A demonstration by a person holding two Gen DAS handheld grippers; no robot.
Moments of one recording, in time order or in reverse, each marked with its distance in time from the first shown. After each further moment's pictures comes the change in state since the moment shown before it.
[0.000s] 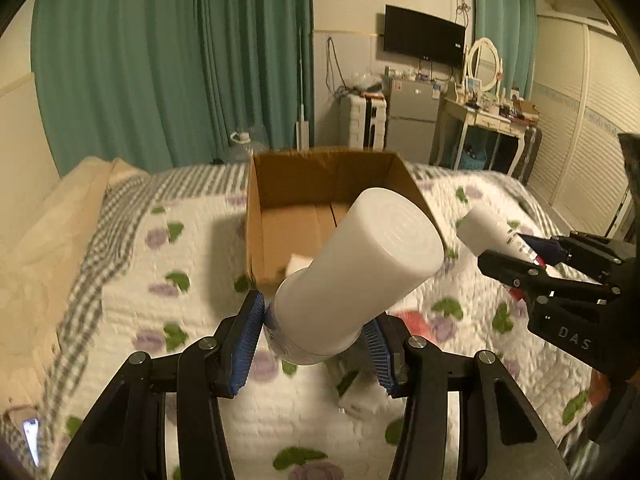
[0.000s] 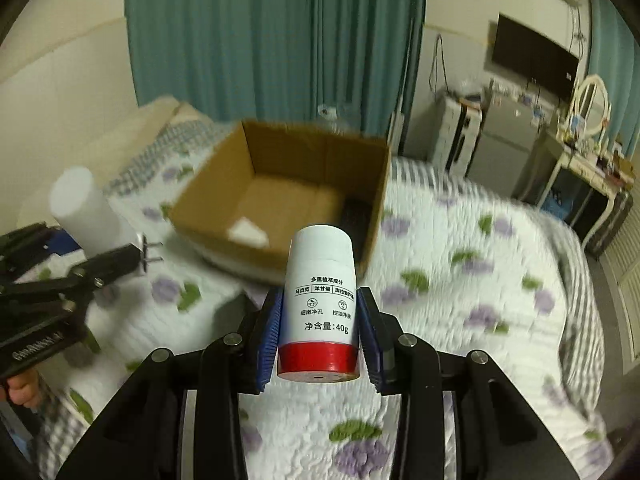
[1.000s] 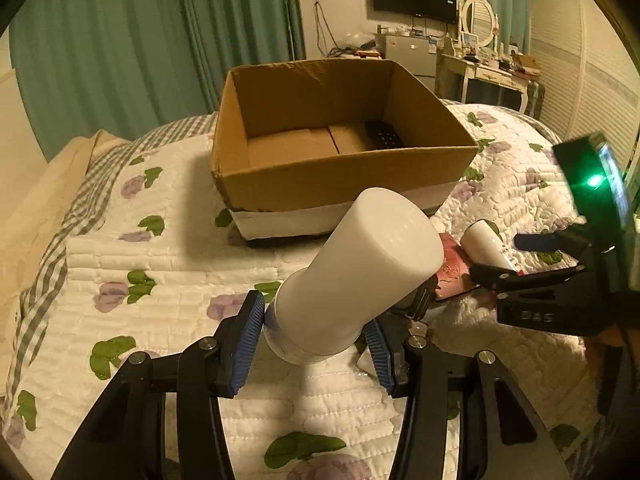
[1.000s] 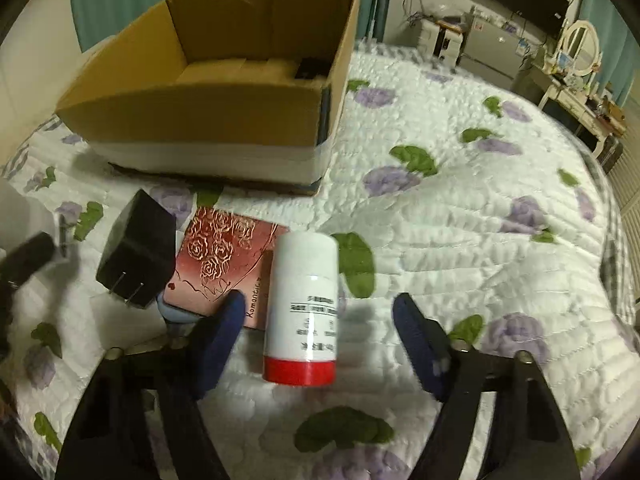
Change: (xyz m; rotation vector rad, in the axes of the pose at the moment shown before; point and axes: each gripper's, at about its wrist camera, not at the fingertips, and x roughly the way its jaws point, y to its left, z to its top) left arm 0.063 -0.007 -0.075 0.081 0.113 0.034; right arm 0.119 -0.032 -0.097 0.096 0.316 -0.073
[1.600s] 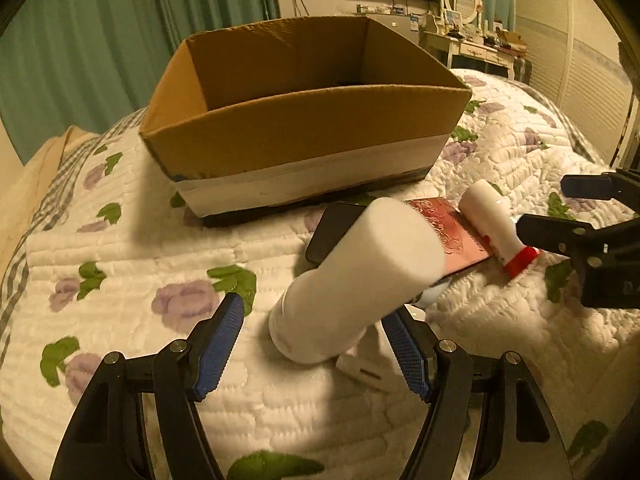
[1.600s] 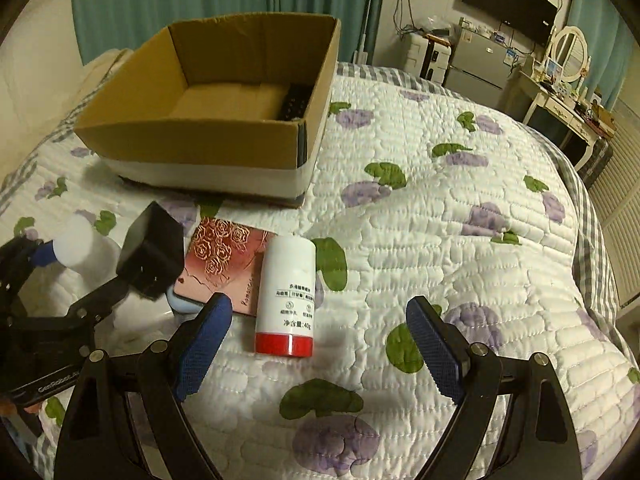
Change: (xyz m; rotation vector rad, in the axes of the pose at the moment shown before) left arm 0.042 -0.026 -0.014 0.070 0.053 -0.033; right arm -0.041 -0.010 -0.006 0.007 -0.065 -0.041
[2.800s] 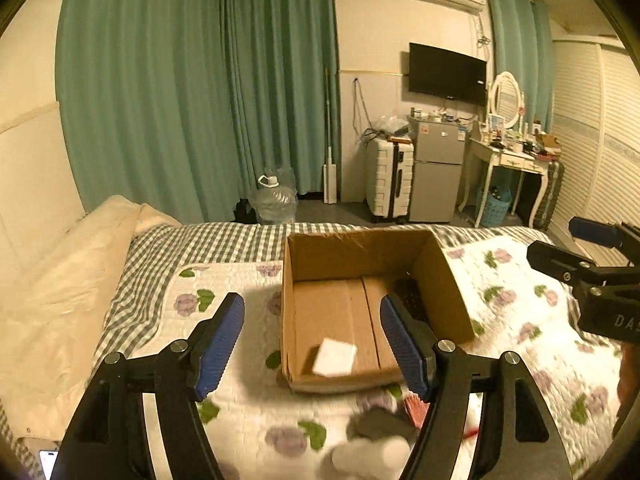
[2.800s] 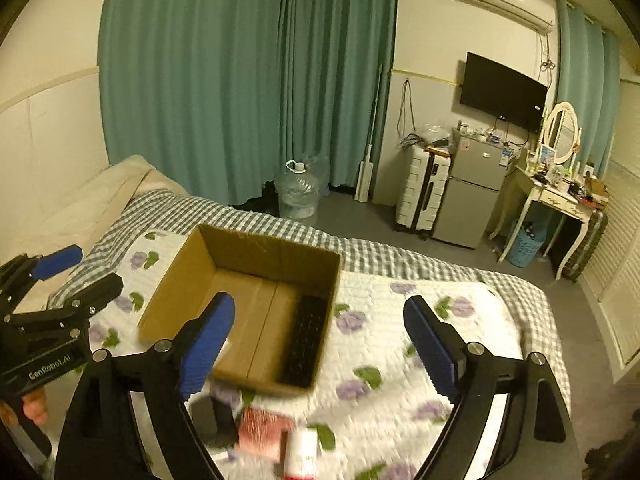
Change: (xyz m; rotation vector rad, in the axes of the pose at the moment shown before) left arm -0.136 0.059 0.118 -0.177 -0.302 0.102; right arm -0.144 0.000 0.122 -0.030 -0.375 0.020
